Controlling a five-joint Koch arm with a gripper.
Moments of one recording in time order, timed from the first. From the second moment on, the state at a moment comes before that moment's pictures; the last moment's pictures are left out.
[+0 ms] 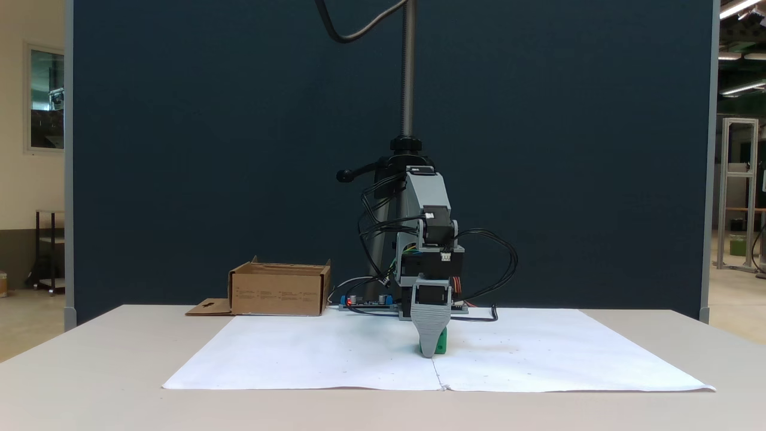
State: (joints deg) arm -4.5 75.4 104.9 36.7 14.2
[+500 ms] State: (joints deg) arm -4.5 75.5 104.3 36.0 14.2
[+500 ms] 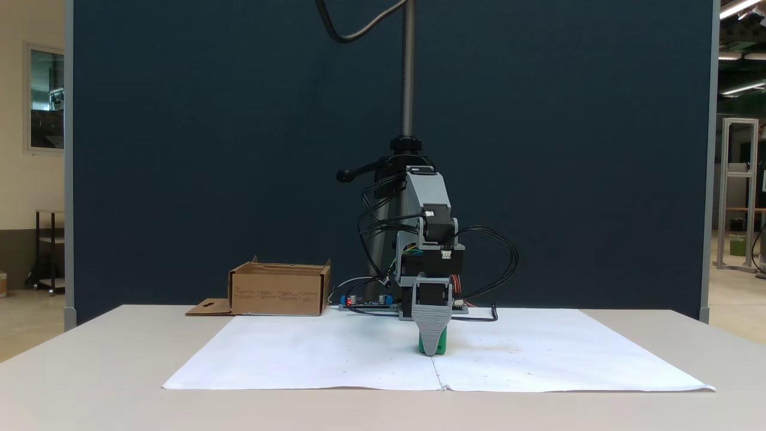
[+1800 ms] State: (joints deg) arm 70.2 98.1 98.1 15.6 10.4
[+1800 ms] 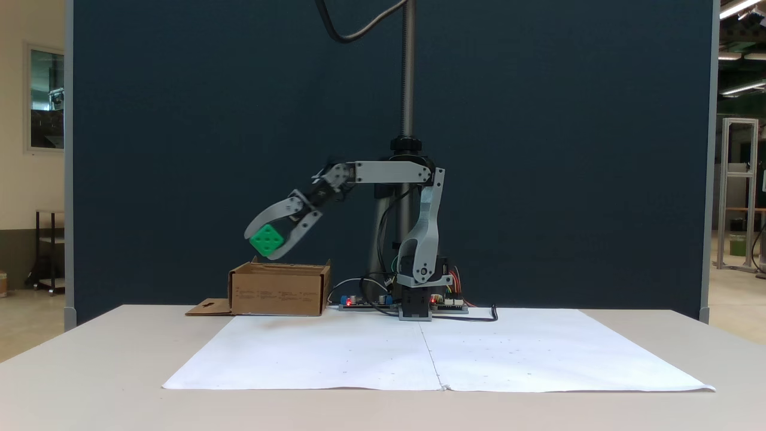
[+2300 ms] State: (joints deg) arm 98.8 95.5 98.0 20.5 -7.0
